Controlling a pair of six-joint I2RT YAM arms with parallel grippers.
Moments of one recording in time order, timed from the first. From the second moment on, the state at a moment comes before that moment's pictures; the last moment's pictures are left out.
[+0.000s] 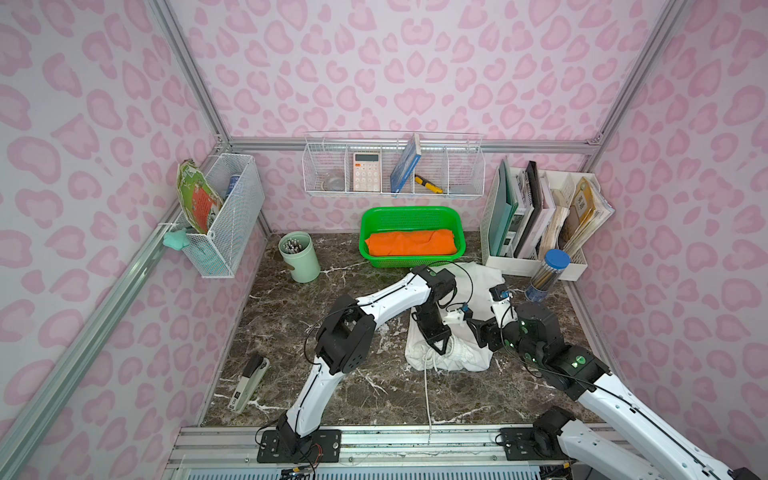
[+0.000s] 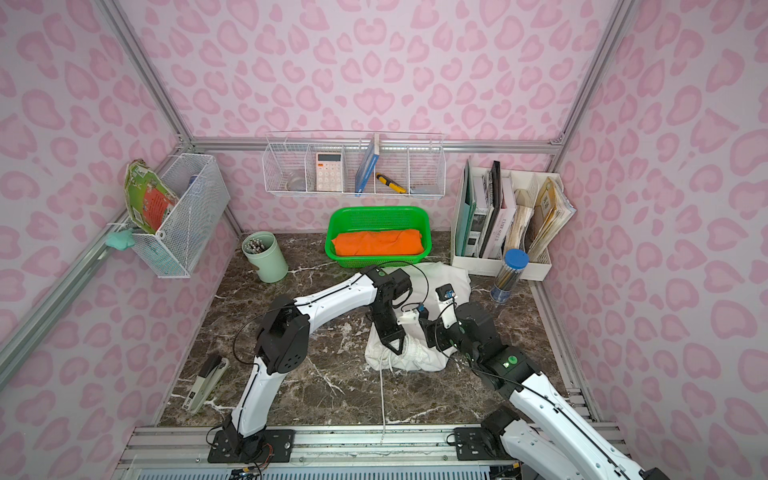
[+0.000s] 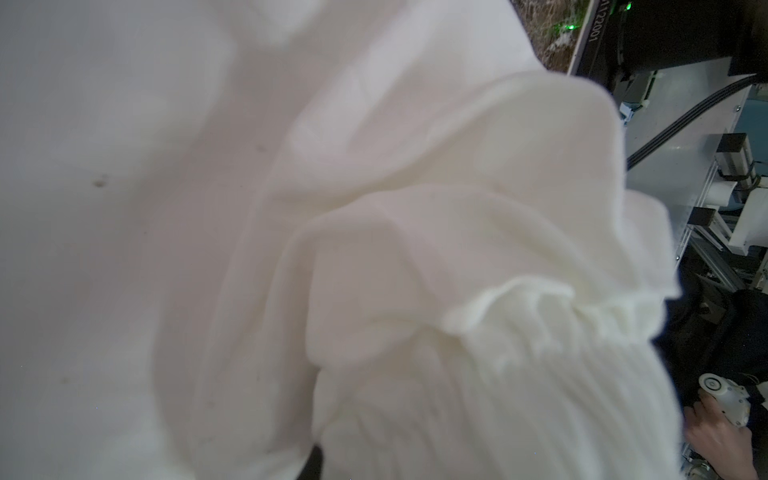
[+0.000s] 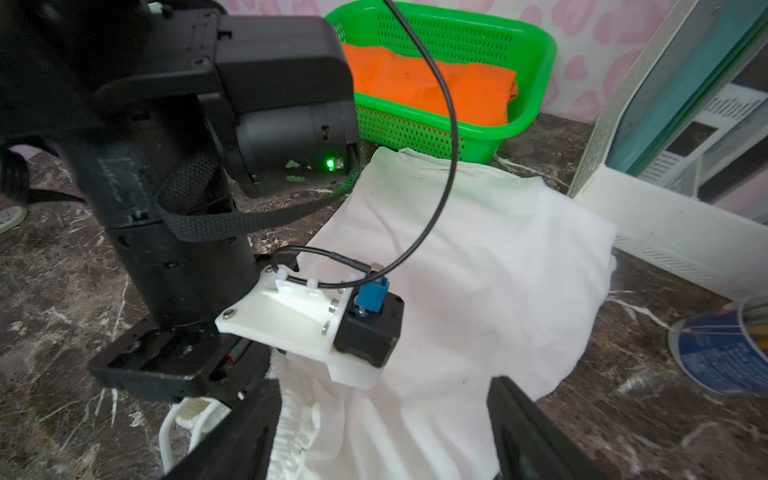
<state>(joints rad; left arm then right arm) -0.80 2.24 1.92 -1.30 0.57 0.45 0.62 0.77 0.67 -0.42 0.07 0.07</state>
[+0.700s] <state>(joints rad) -0.75 2.50 2.17 -1.51 0.73 0.56 0.82 0.84 0.64 -0.52 0.05 -0.58</state>
